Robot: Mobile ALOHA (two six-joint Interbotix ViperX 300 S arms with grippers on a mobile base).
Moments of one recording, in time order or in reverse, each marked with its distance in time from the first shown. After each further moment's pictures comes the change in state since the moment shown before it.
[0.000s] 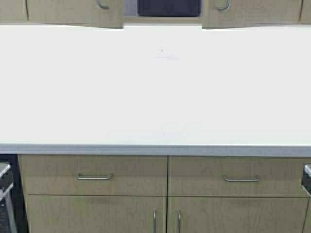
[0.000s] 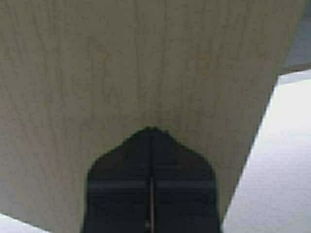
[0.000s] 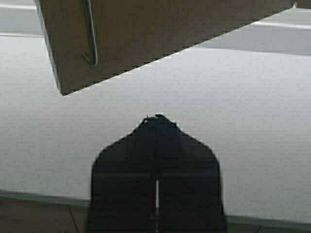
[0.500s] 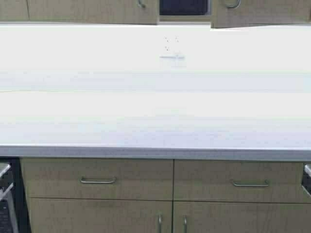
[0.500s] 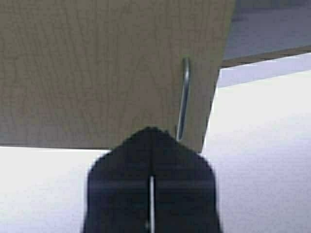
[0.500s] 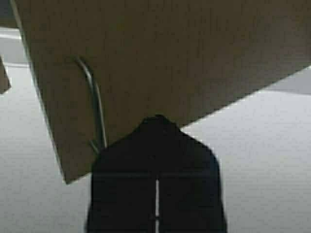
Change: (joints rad) left arm -0.067 -0.192 0.253 -0.002 -0.089 0.008; right arm -0.002 0.213 -0.225 -0.017 -0.031 -0.005
